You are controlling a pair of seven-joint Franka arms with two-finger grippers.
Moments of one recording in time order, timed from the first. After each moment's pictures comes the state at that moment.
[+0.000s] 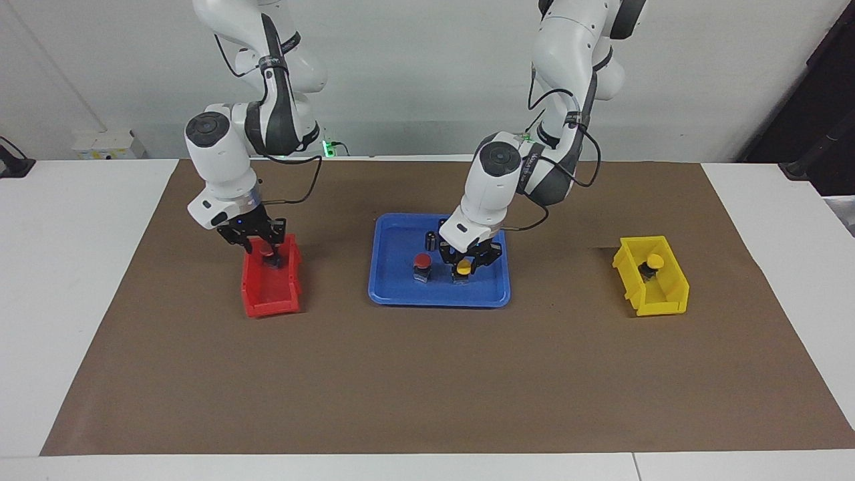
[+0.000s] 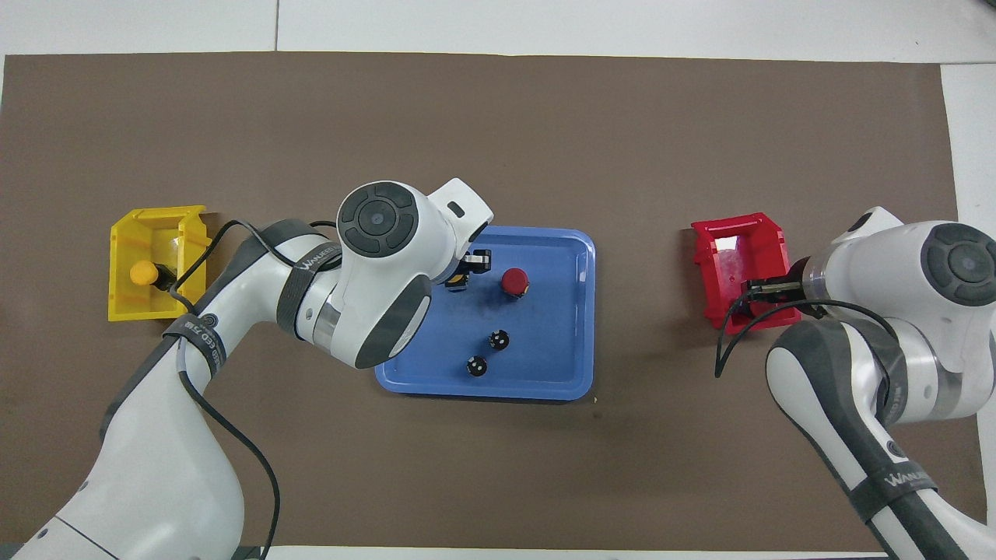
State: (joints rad) left arm -0.59 0.34 -0.06 -1.82 -0.06 2.24 -0.49; right arm -0.21 -0.06 0.24 -2.31 -0.03 2.28 0.03
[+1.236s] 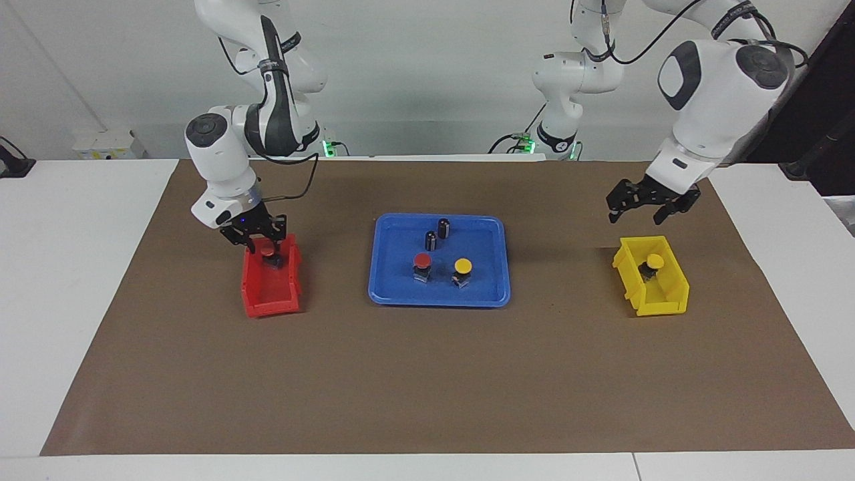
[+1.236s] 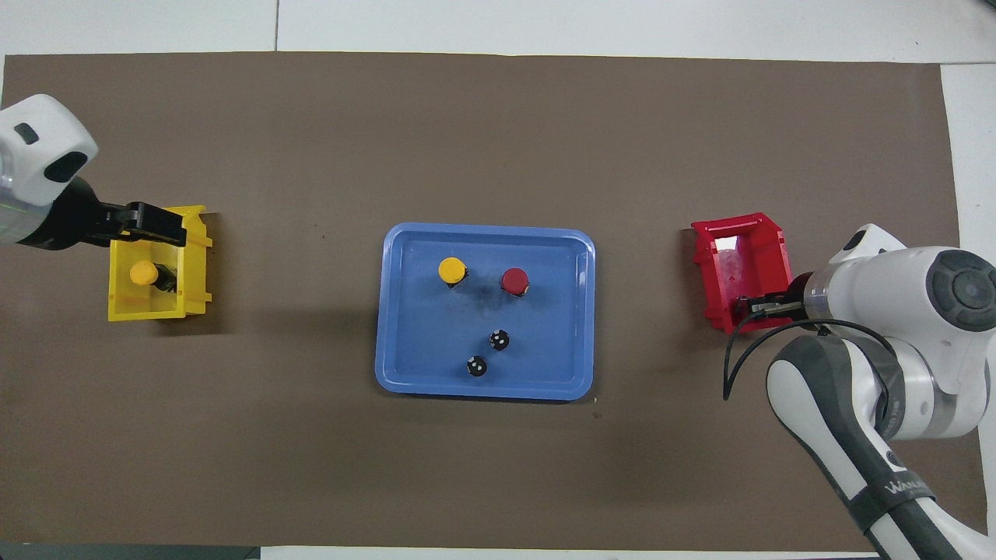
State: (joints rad) left arm -0.03 -0.01 -0.01 -1.82 -0.06 1.83 0.09; right arm -0.23 -0.08 0.24 -2.39 0.02 2.35 -0.11
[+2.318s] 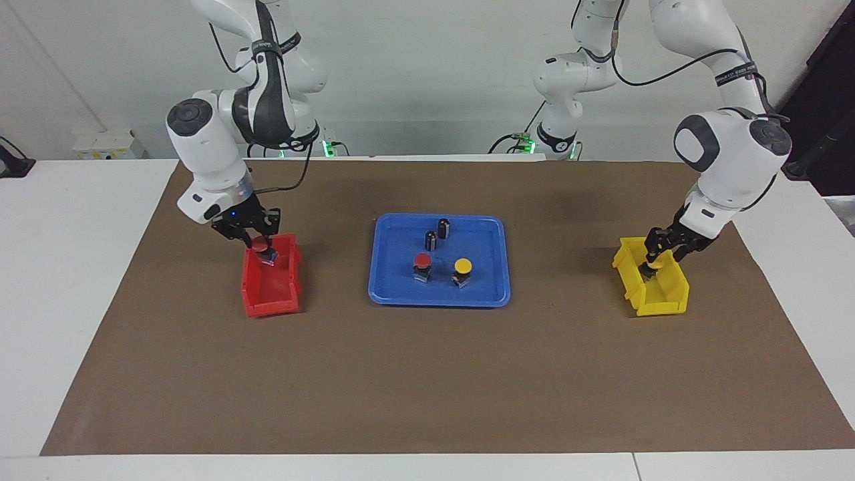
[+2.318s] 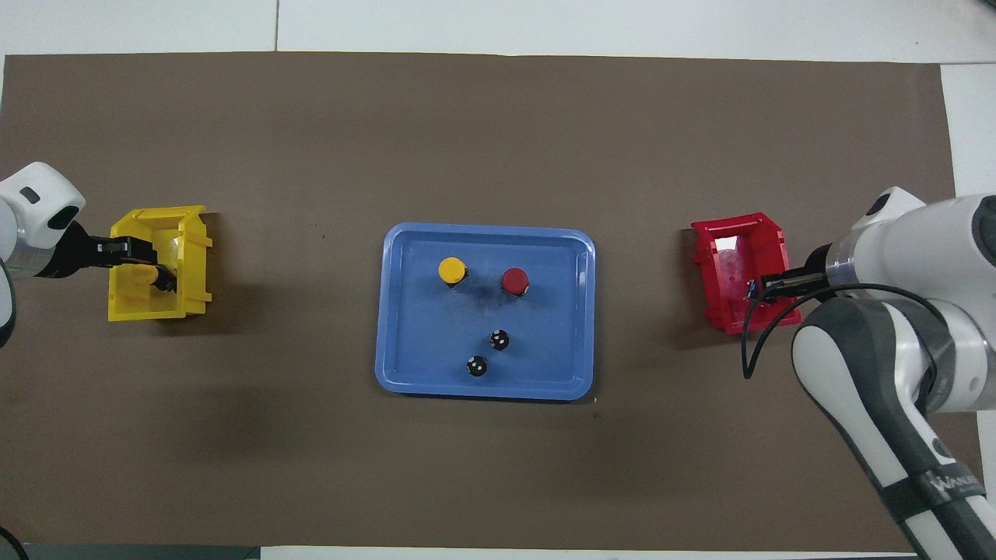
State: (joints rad) left arm 0.10 0.08 -0.01 -2.10 -0.06 2.23 0.13; right arm -0.22 -0.05 0.25 -2.09 0.02 2.02 -0.10
